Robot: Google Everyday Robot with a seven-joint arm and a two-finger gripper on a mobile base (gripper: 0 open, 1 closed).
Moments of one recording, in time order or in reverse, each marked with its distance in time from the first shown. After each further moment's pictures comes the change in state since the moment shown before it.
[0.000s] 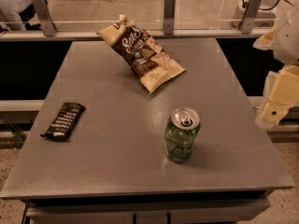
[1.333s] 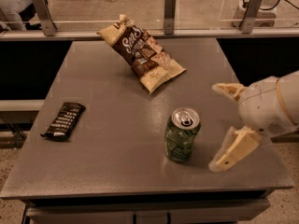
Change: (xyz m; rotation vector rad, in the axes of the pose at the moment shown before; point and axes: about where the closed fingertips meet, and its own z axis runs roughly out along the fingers) arm -0.045 0.065 0.091 -0.041 -0.492 -0.041
